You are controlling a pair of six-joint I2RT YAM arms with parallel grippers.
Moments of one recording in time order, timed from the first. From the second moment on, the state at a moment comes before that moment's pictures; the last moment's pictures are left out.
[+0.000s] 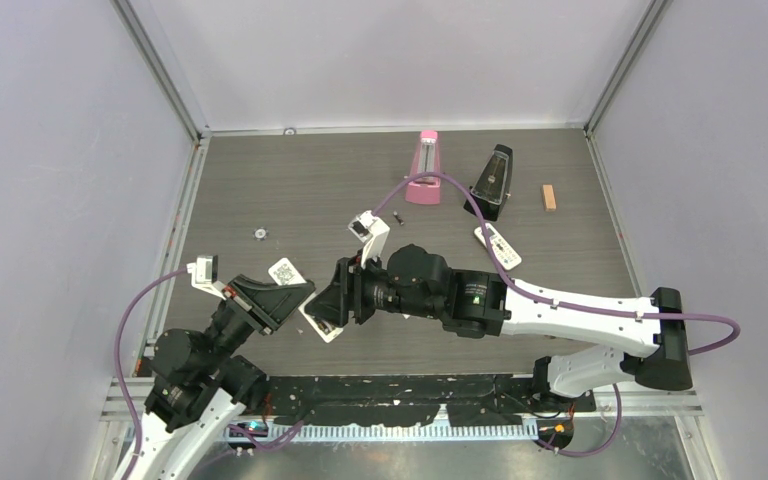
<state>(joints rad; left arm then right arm) -0.59 0.01 0.45 -0.13 0.20 -1.12 1.32 1.32 1.21 -0.13 0.06 0.79</state>
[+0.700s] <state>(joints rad) -0.59 0.01 0.45 -0.16 0.15 -1.17 1.31 1.32 1.18 -0.07 0.03 0.77</state>
